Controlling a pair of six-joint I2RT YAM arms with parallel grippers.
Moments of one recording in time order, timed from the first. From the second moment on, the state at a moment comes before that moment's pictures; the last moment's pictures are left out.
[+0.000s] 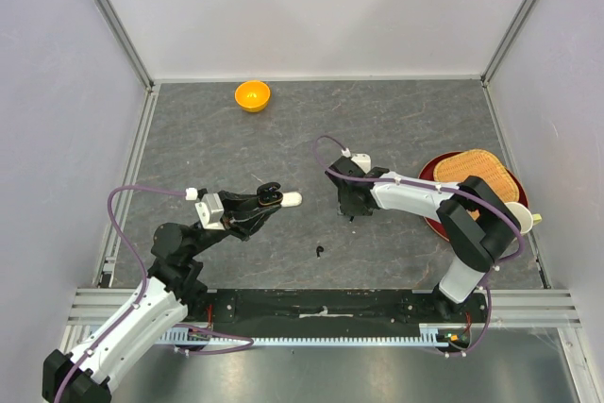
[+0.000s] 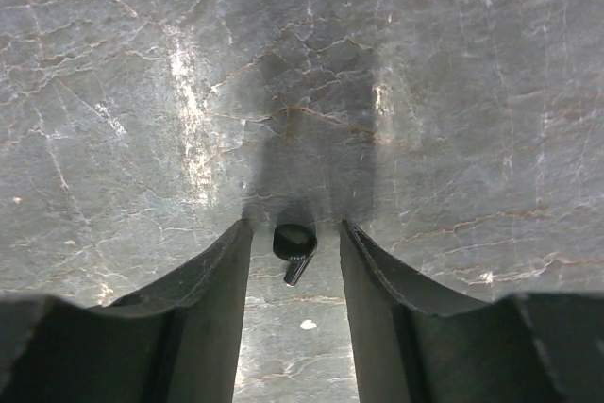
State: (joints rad) left arm -0.55 0.44 0.19 0.62 0.52 -0.17; right arm 0.76 1.70 0.99 -0.50 0.30 0.71
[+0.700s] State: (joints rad) left arm -0.55 0.44 0.19 0.62 0.52 -0.17; right arm 0.76 1.70 0.99 -0.54 0.35 0.93
